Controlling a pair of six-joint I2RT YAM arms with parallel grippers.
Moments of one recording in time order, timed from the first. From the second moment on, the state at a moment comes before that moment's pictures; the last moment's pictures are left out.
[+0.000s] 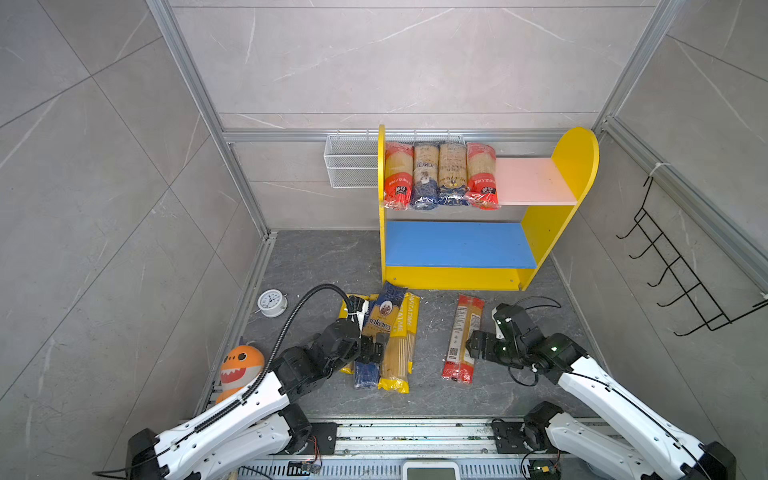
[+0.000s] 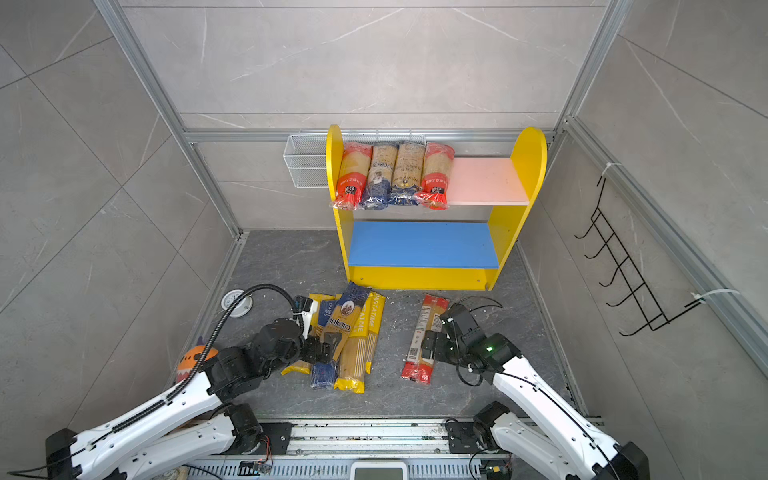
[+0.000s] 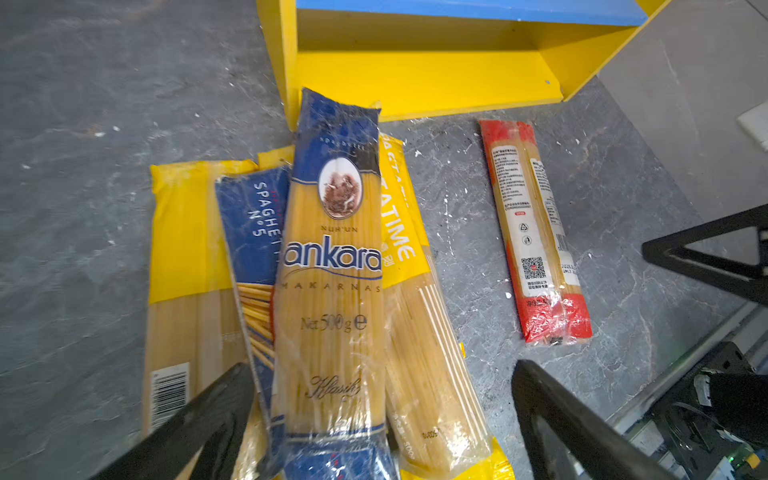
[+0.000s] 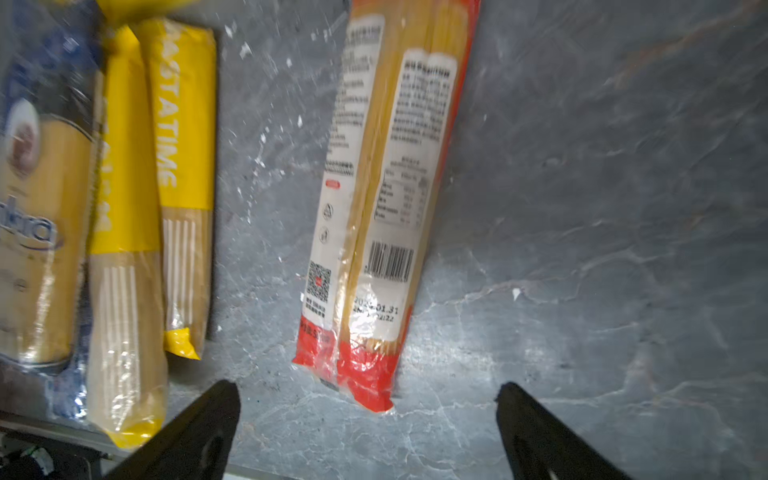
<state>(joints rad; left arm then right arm) -0.91 0.86 0.68 -0.49 -0.19 -0.50 0.55 0.91 0.68 -0.84 0.01 0.70</state>
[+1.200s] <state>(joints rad) -1.06 1.37 0.99 -0.29 -0.19 -0.52 0.85 1.45 0.66 -0.52 0.27 0.81</state>
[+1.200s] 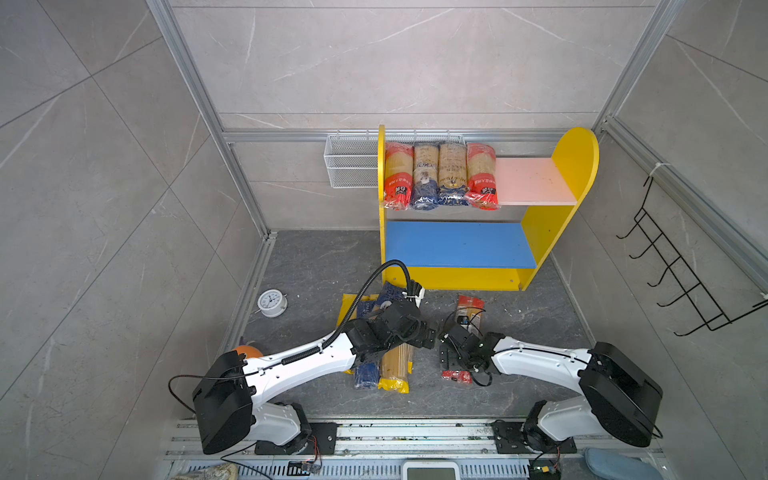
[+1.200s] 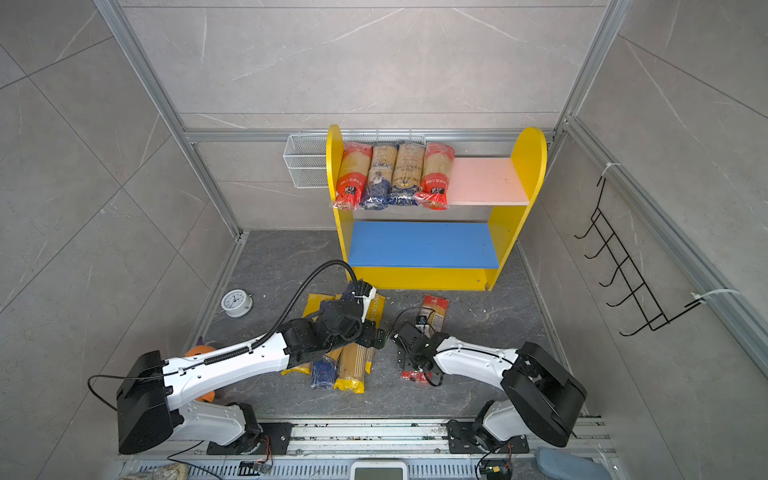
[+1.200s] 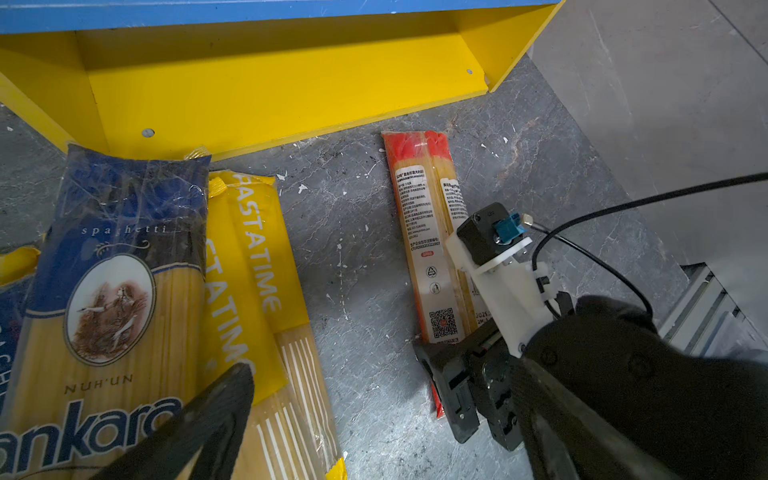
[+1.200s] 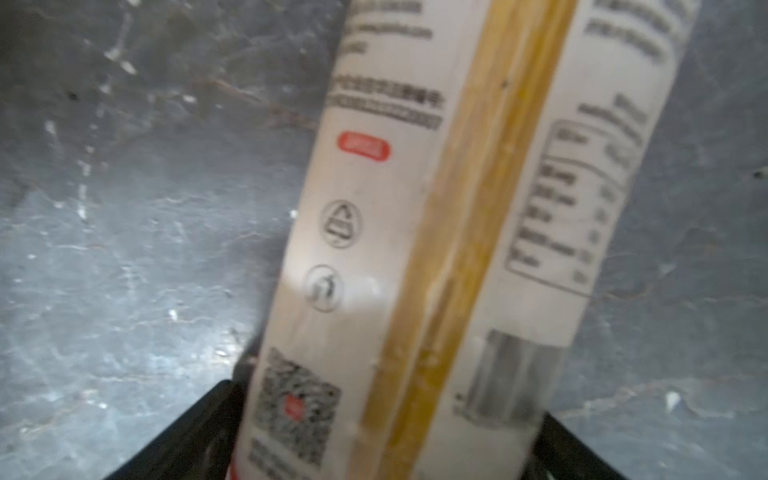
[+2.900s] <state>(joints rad) -1.09 1.09 0.94 -0.39 -0.31 -0.52 0.98 0.85 1.48 -1.39 0.52 0.63</state>
